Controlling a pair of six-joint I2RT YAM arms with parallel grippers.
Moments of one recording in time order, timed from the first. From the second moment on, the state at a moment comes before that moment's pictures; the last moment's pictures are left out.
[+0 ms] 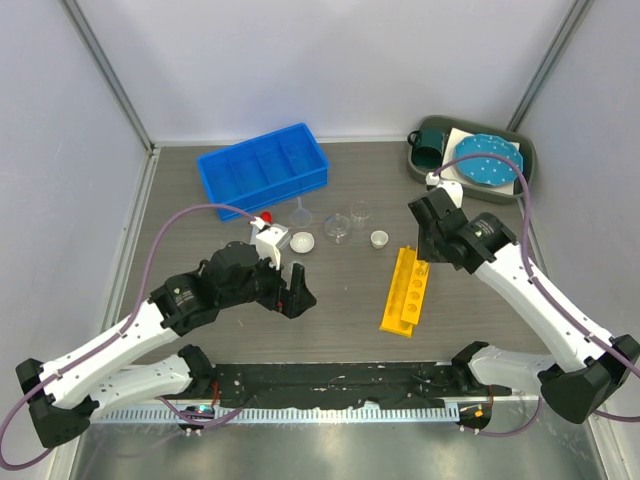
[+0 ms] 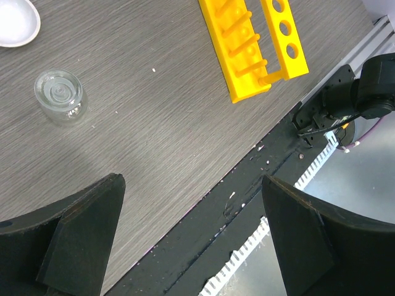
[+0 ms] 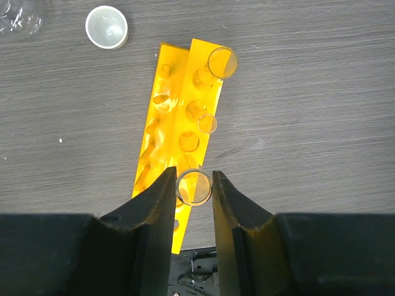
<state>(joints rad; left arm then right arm) -0.92 0.85 0.87 -0.59 0.05 -0.48 0.58 1.15 1.23 -1.11 0.45 0.52</state>
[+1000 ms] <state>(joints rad) -0.92 0.84 0.87 -0.59 0.06 -0.47 0.57 1.17 1.15 -1.02 0.49 0.52</state>
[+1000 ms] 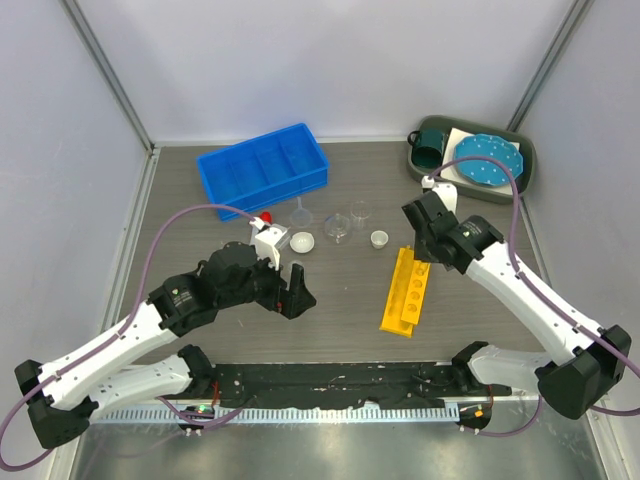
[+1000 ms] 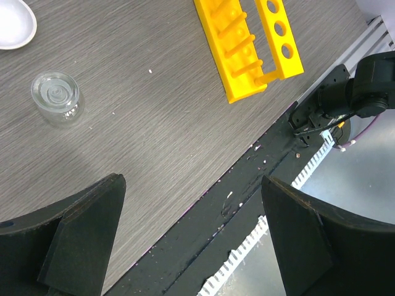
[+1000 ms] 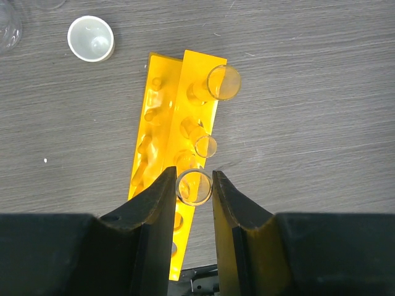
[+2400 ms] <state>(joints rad) -0.92 0.86 0.87 -0.59 0.06 -0.47 0.57 1.12 0.89 -0.88 0.51 0.69</state>
